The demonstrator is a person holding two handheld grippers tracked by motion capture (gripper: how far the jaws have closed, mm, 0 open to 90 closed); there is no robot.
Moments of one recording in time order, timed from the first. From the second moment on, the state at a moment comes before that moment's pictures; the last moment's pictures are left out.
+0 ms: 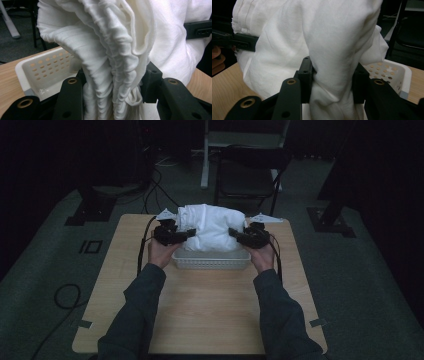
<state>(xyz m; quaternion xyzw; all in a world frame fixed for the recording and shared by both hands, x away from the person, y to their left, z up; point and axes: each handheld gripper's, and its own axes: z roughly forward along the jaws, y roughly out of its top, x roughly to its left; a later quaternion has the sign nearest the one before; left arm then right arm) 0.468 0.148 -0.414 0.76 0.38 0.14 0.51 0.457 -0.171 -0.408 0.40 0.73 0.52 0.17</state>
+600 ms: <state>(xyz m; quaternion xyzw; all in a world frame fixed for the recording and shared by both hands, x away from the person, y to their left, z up) 0.495 0.137 -0.448 0.76 0.43 0.13 0.46 0.486 -0.166 -0.441 0.45 0.74 0.48 0.15</state>
